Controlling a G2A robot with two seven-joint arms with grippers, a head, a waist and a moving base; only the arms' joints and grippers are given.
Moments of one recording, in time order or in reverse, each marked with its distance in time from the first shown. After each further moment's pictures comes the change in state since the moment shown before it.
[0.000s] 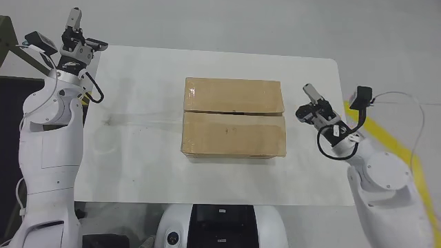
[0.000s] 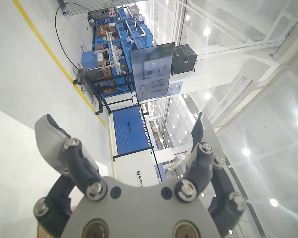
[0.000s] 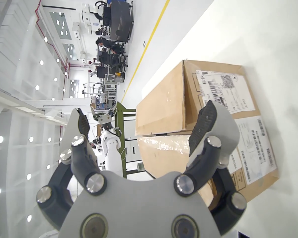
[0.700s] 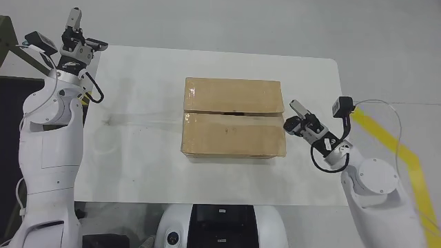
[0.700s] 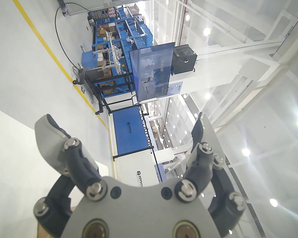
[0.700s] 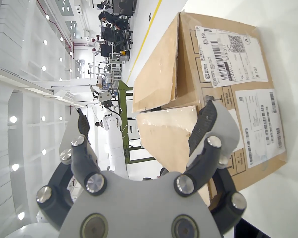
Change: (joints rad) left arm 0.000 0.000 0.000 0.000 0.000 0.000 0.000; right arm -0.023 0.003 -0.041 0.080 0.013 -0.108 0.115
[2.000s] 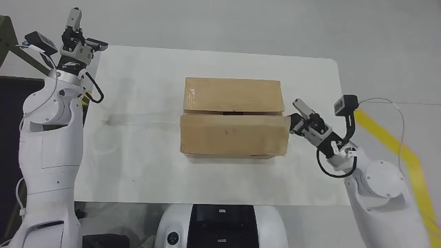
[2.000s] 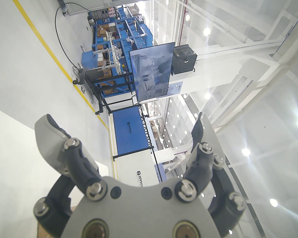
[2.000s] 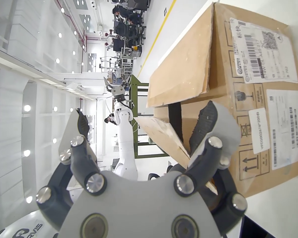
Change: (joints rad) left arm 0.000 0.000 0.000 0.000 0.000 0.000 0.000; right arm -0.027 0.006 0.030 -0.059 0.070 -0.049 0.034
